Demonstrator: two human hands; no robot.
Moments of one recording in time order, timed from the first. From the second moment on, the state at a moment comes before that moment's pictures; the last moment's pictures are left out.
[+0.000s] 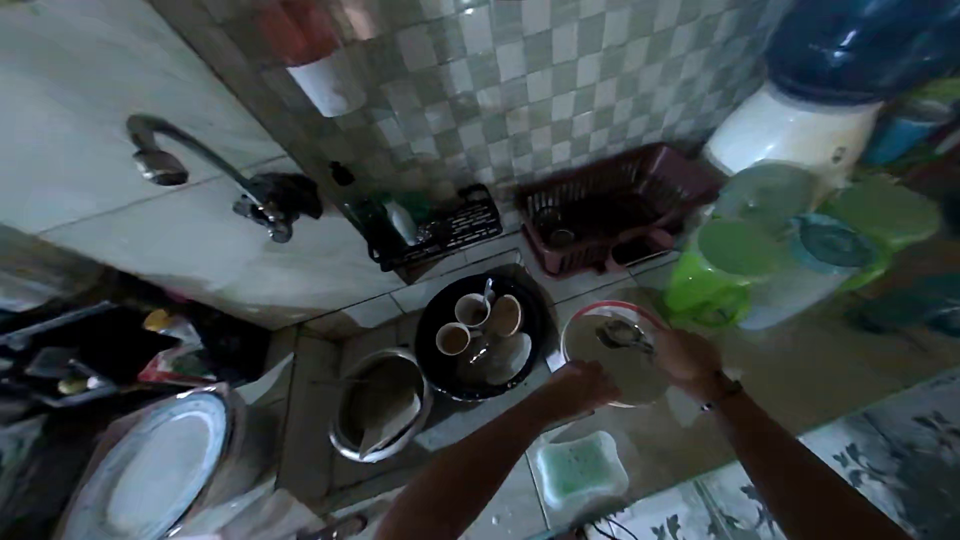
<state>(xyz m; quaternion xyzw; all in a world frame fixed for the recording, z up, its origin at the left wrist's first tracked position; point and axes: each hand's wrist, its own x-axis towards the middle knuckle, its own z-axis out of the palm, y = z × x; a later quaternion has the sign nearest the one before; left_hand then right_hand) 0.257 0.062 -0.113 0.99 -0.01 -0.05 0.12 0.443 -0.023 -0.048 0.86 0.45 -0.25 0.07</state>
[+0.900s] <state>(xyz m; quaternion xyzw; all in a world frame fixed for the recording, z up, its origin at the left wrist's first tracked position) 0.189 0.130 -0.136 0.89 0.41 -0.05 0.20 0.417 -0.037 -0.064 0.79 0.49 -0.35 -0.14</state>
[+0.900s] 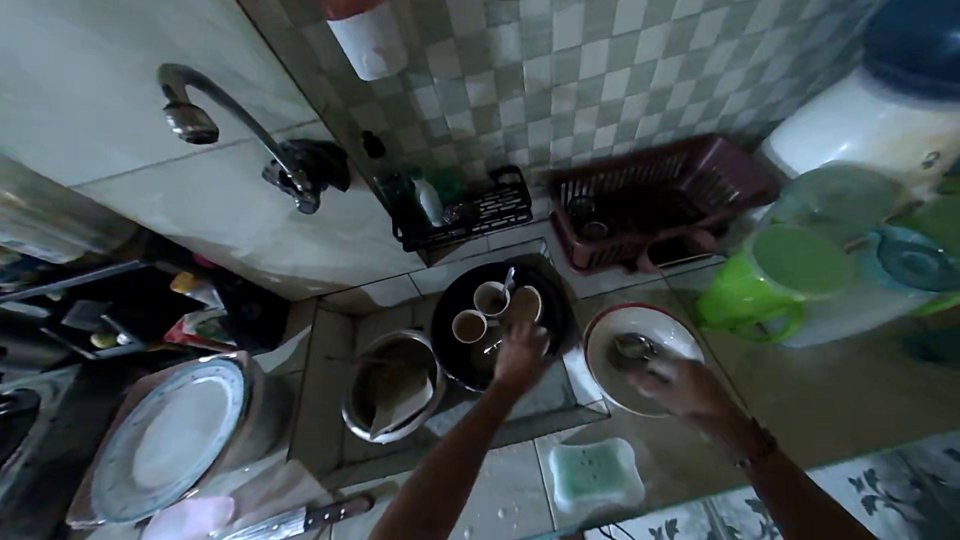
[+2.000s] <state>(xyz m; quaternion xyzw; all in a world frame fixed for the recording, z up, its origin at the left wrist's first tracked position) 0.078 0.185 -0.160 0.23 0.41 0.26 0.84 0.265 -0.068 -0.130 0.72 0.55 -0.39 0.19</state>
